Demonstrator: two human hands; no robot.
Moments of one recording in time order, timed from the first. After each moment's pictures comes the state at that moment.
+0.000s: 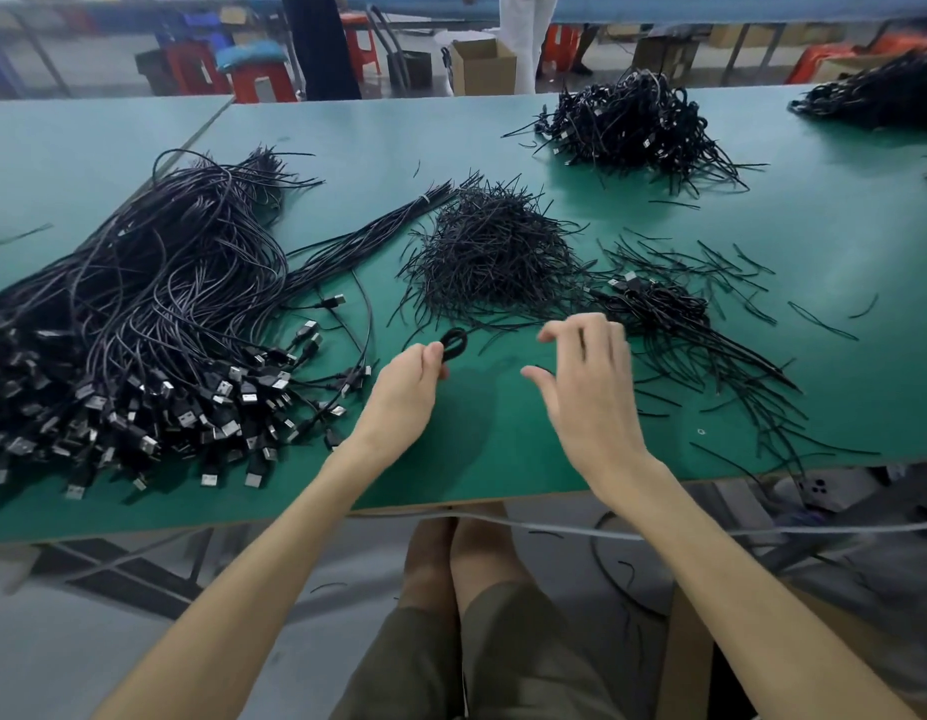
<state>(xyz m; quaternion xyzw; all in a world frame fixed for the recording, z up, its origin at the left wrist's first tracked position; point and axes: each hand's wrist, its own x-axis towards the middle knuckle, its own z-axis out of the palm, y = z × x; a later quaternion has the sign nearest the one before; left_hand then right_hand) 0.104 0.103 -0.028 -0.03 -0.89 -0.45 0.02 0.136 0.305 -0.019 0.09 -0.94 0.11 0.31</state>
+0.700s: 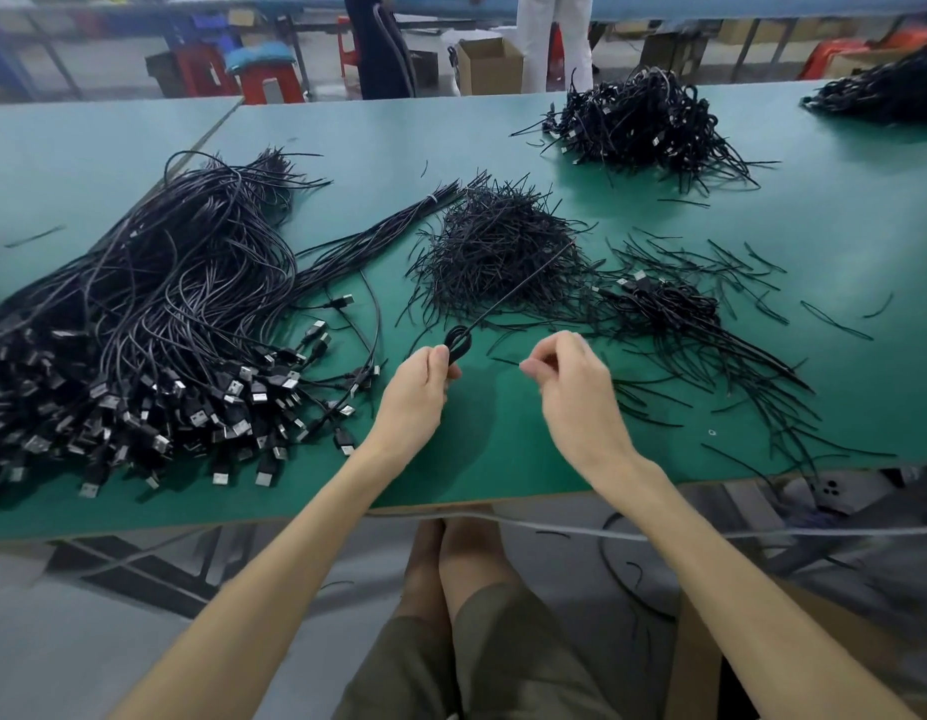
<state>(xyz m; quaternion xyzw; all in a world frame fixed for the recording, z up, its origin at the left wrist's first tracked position) 0.101 0.103 -0.042 0.00 -0.83 -0.56 0.01 0.129 0.285 -0.019 0.05 -0.90 0.41 0.16</state>
